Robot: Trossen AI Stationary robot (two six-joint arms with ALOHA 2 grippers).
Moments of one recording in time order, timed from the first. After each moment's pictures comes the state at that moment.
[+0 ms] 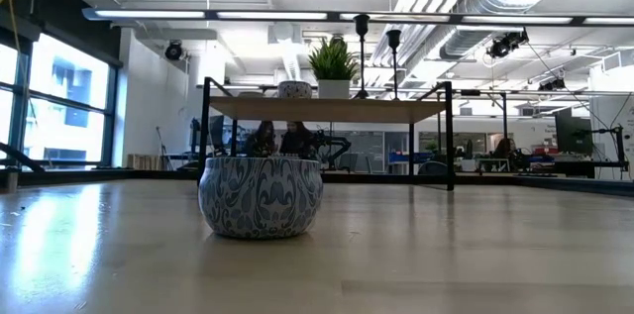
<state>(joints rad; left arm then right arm) -0.24 1.72 2.14 -0.50 -0.51 -0.25 -0.04 0.80 1.13 -0.23 -0.28 -0.05</state>
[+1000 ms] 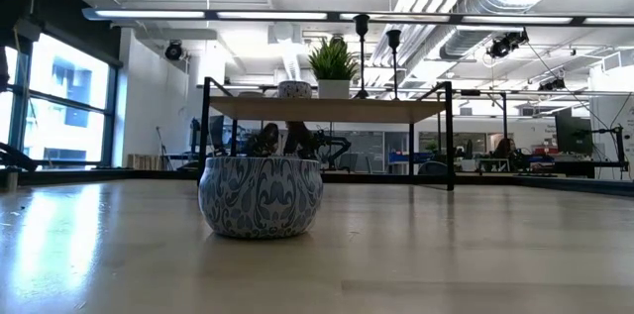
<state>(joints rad) 0.15 1.85 2.18 -1.35 0.60 -0.60 0.21 1.16 1.45 -0.95 0.39 -0.42</state>
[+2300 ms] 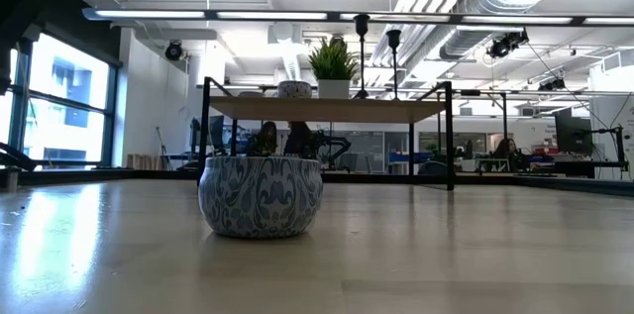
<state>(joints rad) 0.20 1.98 2.18 -0.91 0.87 -0.85 0.33 1.40 1.56 -0.84 0.63 -0.64</state>
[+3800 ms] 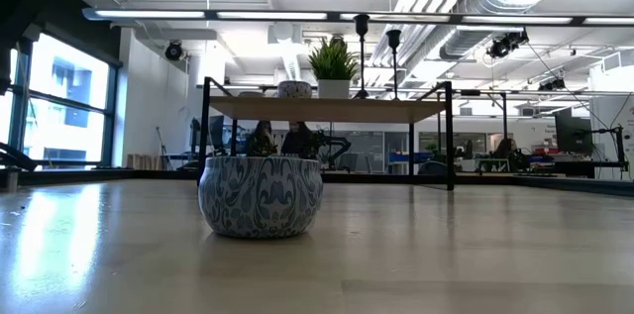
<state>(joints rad) 0.18 1.99 2.17 -0.95 0.88 -0.91 0.33 1.44 1.56 -0.88 0.67 -0.68</state>
